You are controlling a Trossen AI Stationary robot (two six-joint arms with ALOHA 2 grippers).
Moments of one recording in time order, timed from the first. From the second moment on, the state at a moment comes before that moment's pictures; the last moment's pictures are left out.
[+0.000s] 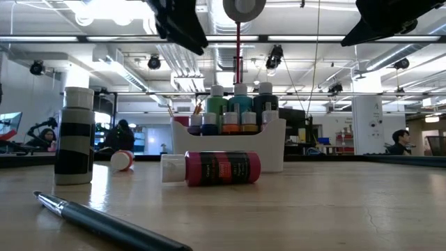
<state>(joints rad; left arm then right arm) -0.01 1.46 1.37 -0.71 -0.29 -0.13 0.48 0.94 0.78 -0.98 1.31 0.86</state>
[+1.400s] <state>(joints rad) -0.04 0.86 0.53 0.14 -0.31 -0.16 0.48 0.94 0.78 -0.83 1.45 0.77</state>
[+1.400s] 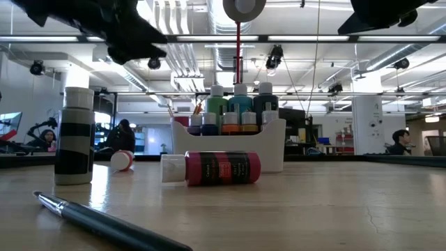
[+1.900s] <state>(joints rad) -0.04 0.97 0.77 -0.72 -0.31 -0.09 0.48 0.94 0.78 -0.82 1.40 0.76</state>
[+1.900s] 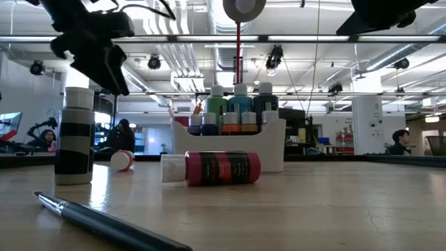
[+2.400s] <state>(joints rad) -0.04 1.17 0.78 -0.79 -0.39 0.51 0.48 0.94 0.78 -0.82 1.40 0.71</state>
